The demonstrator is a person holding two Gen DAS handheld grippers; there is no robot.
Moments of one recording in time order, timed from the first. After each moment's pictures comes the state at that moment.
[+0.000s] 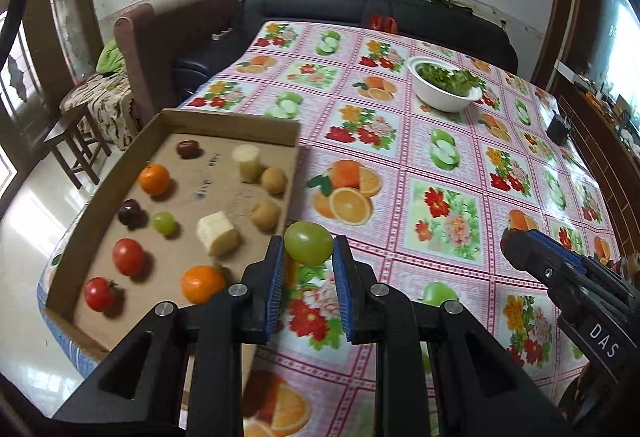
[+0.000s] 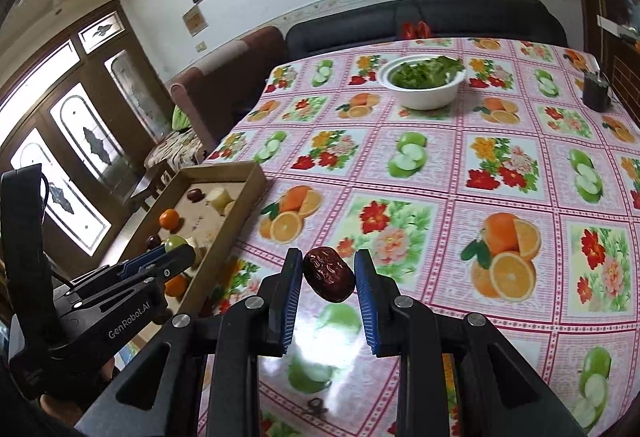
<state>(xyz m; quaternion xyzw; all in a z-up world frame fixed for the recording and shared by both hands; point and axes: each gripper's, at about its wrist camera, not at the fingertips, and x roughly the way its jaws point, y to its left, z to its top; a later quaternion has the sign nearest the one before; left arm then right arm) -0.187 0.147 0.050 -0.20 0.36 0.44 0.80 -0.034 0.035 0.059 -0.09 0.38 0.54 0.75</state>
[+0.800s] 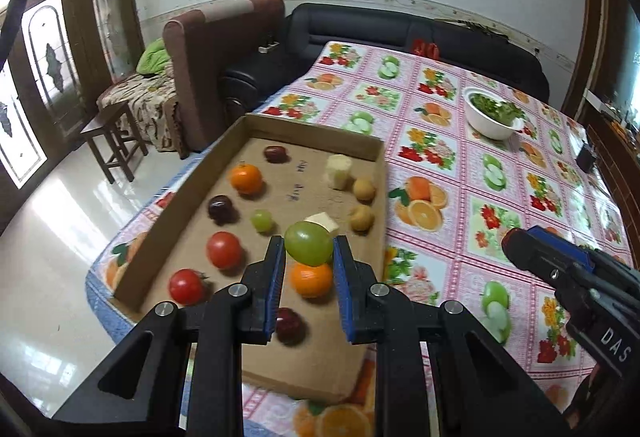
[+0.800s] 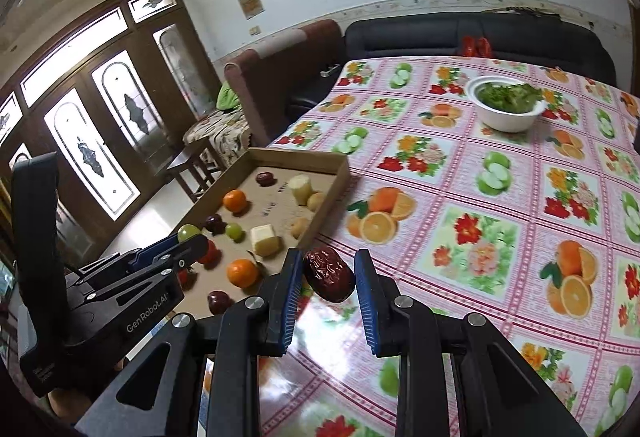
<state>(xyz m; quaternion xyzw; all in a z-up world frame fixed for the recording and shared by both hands) -0.265 0.160 0.063 -0.19 0.32 0.50 0.78 -0.104 0.074 0.076 -0.12 0.35 0.61 0.70</state>
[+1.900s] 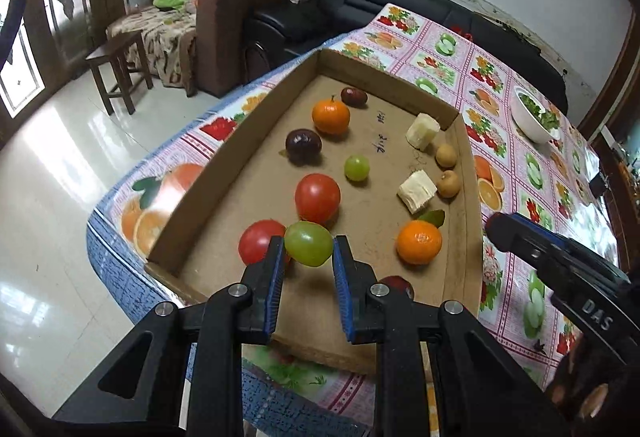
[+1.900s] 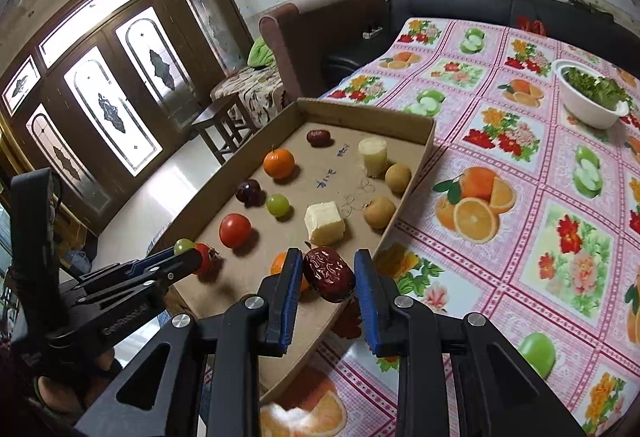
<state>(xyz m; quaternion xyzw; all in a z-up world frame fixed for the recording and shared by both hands) -0.341 0.210 0.015 -0.31 0.34 0.48 0.75 -0.157 0.149 0.032 -0.18 0.38 0.64 0.64</state>
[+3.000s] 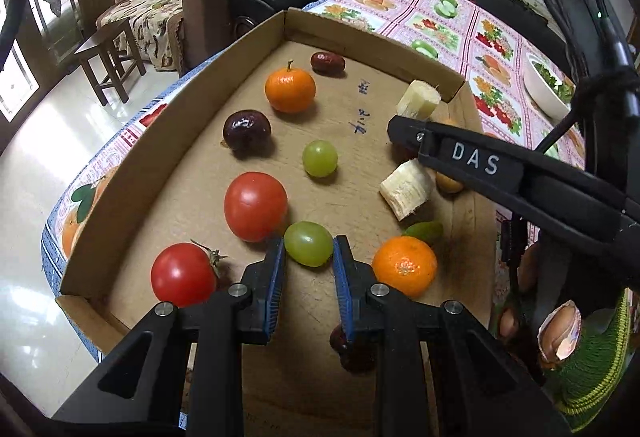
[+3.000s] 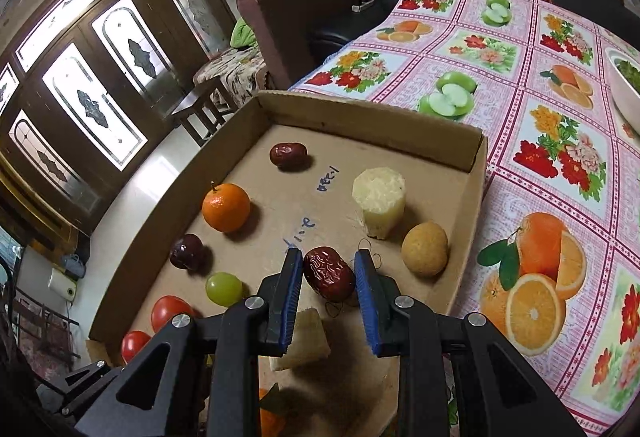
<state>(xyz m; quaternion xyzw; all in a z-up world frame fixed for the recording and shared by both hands) -0.288 0.233 -0.014 -0.31 0.39 0.48 0.72 -0.140 0.265 -0.014 -0.20 0.42 0.62 0.64</state>
